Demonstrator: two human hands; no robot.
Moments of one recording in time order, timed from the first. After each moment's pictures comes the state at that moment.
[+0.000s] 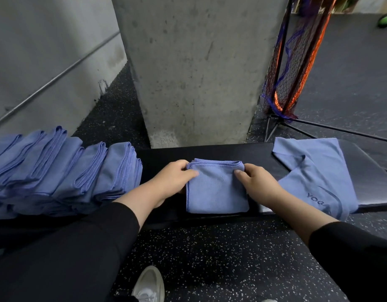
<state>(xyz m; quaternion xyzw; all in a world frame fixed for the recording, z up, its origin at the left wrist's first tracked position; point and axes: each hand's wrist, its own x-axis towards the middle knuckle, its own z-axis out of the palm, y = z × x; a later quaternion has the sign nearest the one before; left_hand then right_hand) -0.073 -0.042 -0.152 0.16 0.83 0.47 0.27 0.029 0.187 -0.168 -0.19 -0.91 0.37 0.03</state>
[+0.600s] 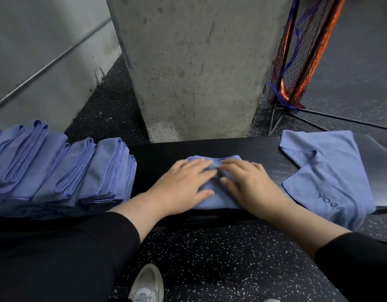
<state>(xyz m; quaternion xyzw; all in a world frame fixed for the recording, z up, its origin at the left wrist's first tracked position) -0.074 -0.025 -0.181 0.49 0.87 0.06 0.03 0.021 0.181 -0.197 0.05 -0.98 0.15 0.15</state>
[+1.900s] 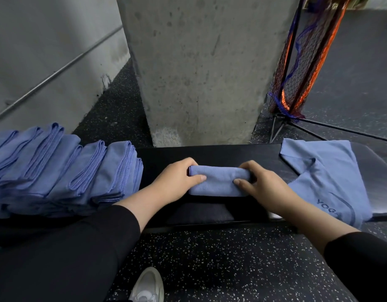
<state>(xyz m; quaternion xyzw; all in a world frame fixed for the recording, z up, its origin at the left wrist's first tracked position) -0.085 -0.037 -0.164 0.25 0.89 0.36 0.16 0.029 0.200 -0.175 -0.08 -0.95 0.29 0.05</state>
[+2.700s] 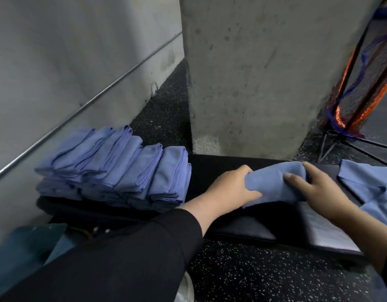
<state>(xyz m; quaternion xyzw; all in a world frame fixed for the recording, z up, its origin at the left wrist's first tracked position) -0.070 -0.031 -0.140 0.25 0.89 0.34 0.17 -0.005 0.189 -0.151 -0.11 -0.89 0.42 0.10</state>
